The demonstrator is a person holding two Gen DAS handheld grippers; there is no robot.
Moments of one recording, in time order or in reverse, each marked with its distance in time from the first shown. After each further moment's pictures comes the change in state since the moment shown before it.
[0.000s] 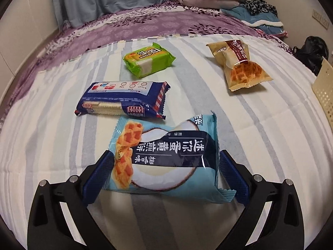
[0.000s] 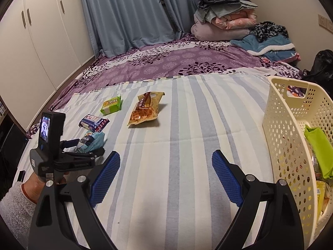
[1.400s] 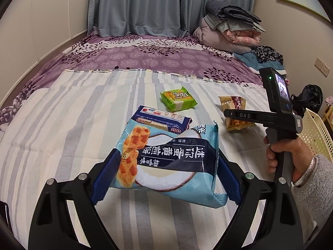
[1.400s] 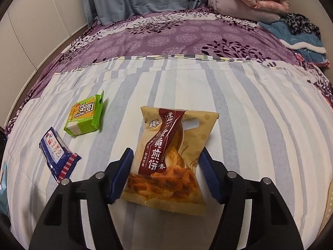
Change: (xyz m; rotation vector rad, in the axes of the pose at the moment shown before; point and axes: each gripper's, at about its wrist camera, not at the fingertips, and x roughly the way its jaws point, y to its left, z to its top) left arm -0.104 0.061 -0.018 -0.209 -0.205 -0.035; right arm 0.221 0.058 0.083 -0.073 0.215 -0.025
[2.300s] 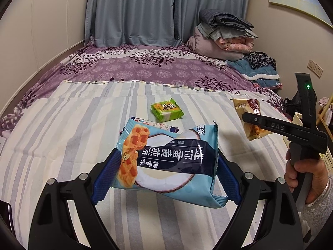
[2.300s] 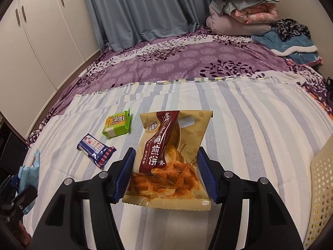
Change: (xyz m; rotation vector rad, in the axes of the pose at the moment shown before) left arm -0.031 -0.022 0.008 0.022 -0.064 -0.022; right arm -0.111 -0.016 -0.035 0.058 -0.168 0.093
